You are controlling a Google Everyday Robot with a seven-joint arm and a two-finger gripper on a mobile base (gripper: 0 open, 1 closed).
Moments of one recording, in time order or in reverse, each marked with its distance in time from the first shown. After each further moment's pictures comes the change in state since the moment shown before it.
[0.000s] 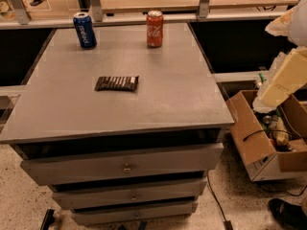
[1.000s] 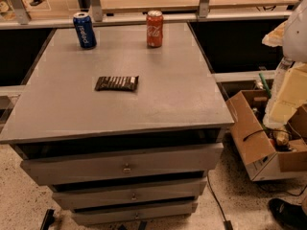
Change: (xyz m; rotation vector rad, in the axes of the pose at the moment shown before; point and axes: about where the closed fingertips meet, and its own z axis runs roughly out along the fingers) arm 0.020 0.012 0.010 -0.028 0.157 -0.108
